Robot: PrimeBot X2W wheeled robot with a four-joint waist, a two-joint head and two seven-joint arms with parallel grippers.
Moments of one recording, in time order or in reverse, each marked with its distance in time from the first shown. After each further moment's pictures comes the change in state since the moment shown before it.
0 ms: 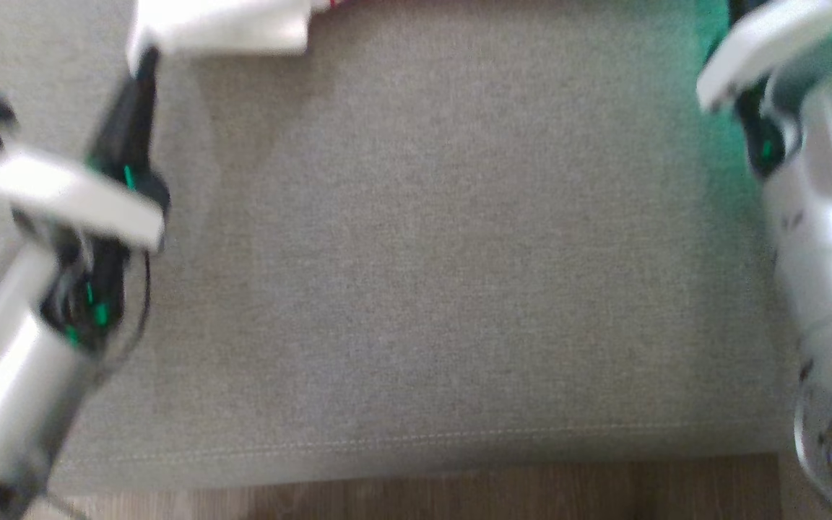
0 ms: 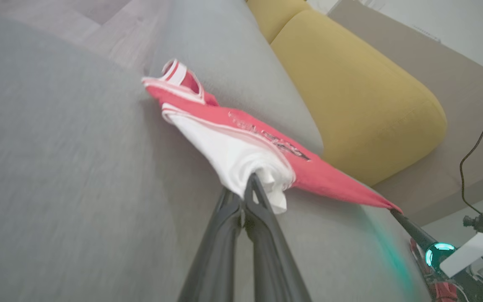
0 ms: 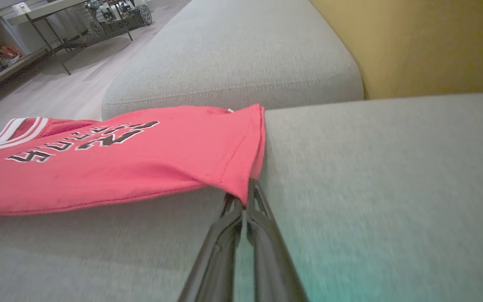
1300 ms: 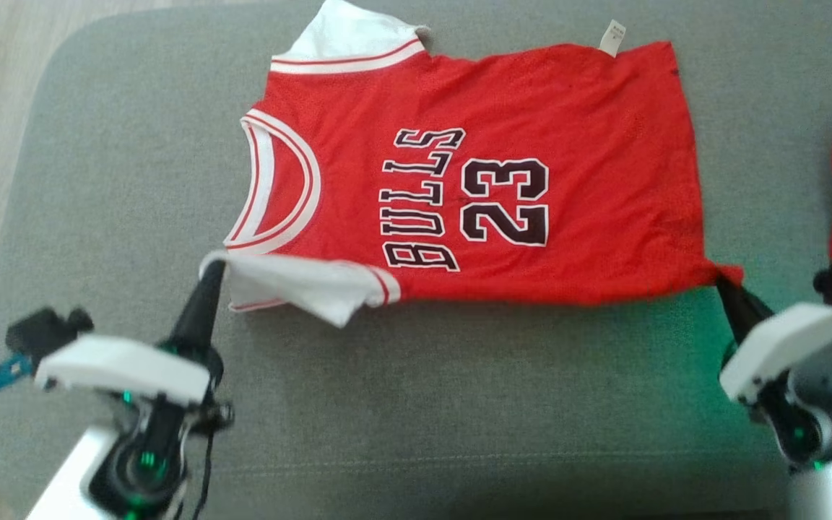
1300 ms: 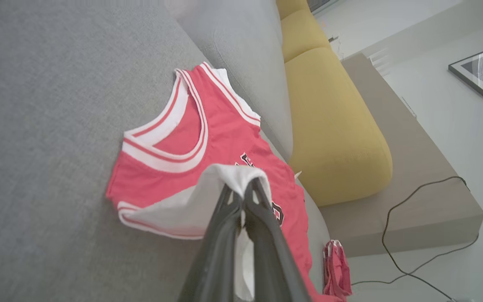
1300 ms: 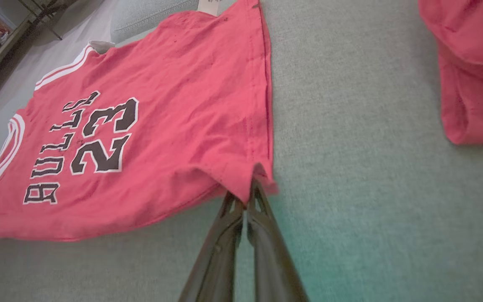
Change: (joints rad) left arm 0.608 -0.076 0.171 -0.411 -0.209 0.255 0.078; right arm 0.983 0.065 -0.150 -0.941 0.244 0.000 0.587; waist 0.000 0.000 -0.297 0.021
